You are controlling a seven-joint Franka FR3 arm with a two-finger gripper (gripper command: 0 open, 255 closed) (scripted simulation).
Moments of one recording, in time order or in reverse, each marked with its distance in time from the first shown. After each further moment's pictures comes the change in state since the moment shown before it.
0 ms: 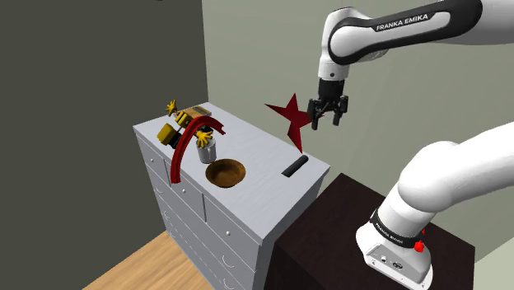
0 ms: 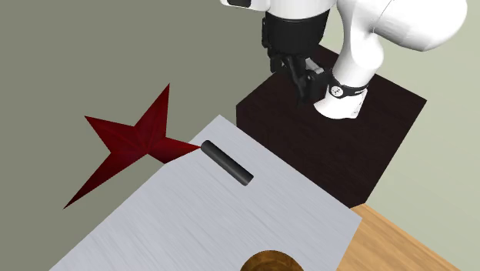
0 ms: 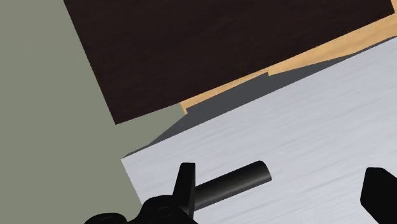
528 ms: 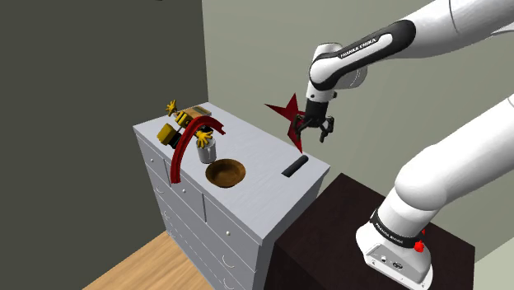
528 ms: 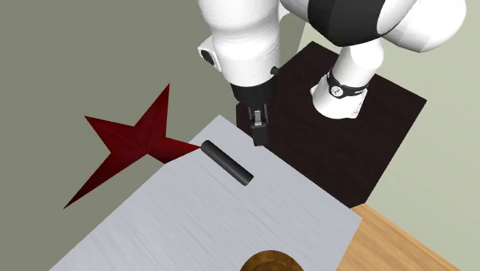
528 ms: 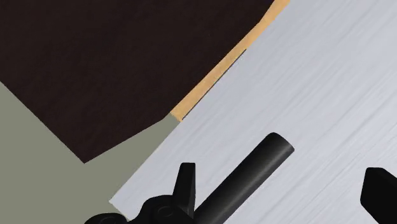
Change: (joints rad) arm -0.069 0.250 -0.006 -0.051 0.105 0.320 0.265
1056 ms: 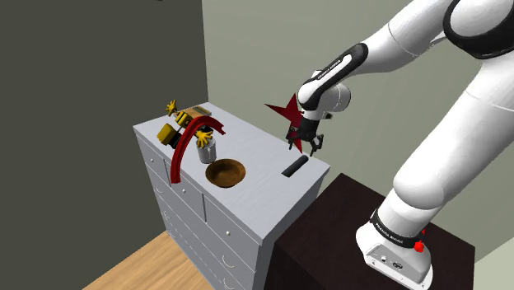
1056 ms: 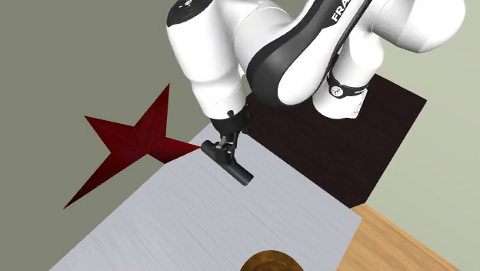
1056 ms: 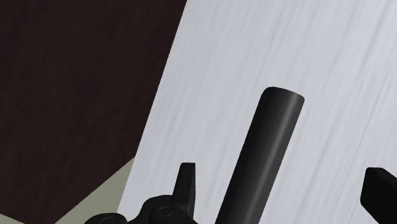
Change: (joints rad) arm -0.036 0.299 -0.028 0.014 0.163 0.316 0.186
